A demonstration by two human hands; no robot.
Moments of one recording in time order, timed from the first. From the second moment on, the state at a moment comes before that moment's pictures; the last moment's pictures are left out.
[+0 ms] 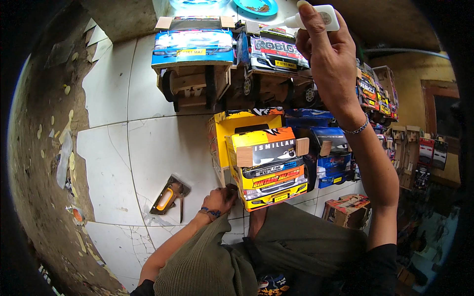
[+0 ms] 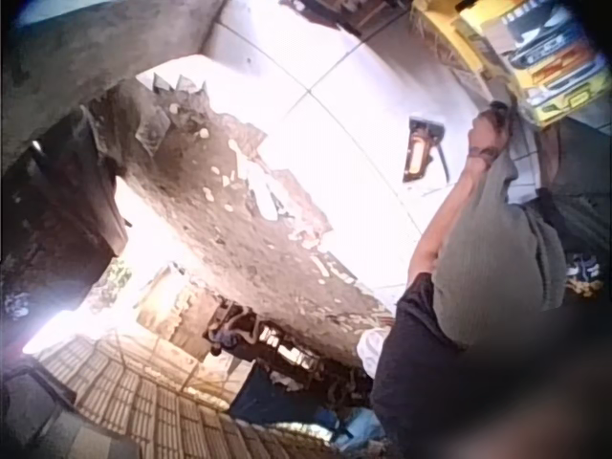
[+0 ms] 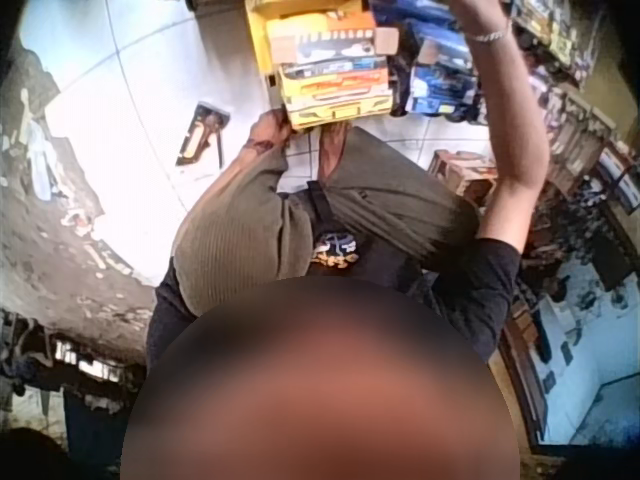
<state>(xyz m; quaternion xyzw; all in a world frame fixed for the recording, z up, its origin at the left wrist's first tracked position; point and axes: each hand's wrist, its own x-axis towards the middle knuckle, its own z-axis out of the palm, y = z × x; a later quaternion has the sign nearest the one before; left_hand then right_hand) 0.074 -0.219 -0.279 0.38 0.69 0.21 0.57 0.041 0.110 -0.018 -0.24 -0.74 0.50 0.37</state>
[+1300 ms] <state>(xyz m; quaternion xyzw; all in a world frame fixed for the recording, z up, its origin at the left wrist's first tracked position) 0.079 -0.223 -0.293 0.36 0.70 0.23 0.57 0.057 0.107 -0.009 -0.28 -0.75 0.47 0.36</state>
